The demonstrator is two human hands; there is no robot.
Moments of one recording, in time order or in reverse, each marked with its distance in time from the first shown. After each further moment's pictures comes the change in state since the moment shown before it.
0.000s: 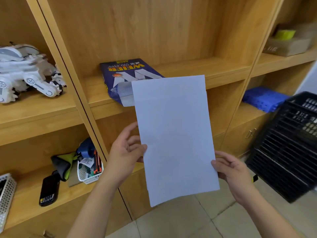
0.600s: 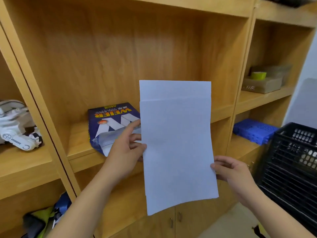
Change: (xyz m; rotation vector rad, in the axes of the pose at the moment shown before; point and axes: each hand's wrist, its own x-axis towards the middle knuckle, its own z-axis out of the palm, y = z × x) left_hand 0.119 0.077 0.048 0.156 -0.065 0.201; right_hand 0.095 -0.095 -0.022 -0.145 0.076 -0.173
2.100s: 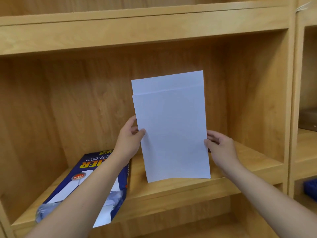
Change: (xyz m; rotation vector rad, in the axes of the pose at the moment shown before) left_hand 0.274 0.034 0.093 0.279 0.443 0.118; right_hand 0.352 -0.085 0.001 0.168 -0.234 -0.424
